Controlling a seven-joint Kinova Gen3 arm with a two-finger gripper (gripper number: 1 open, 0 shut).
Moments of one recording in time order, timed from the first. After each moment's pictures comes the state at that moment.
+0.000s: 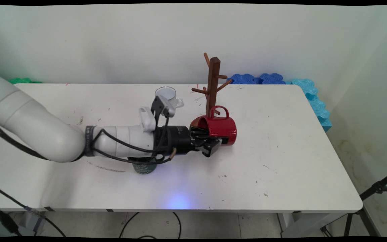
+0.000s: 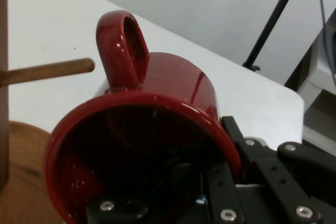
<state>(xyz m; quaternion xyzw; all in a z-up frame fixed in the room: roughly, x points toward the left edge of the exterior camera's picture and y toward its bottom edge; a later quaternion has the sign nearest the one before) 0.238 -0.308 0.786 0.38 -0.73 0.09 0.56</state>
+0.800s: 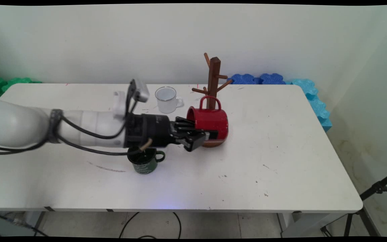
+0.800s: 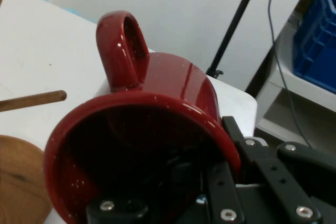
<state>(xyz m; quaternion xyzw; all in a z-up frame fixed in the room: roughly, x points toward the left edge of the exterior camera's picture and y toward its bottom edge) 0.276 -0.281 0.846 0.36 -0.74 0.07 0.57</state>
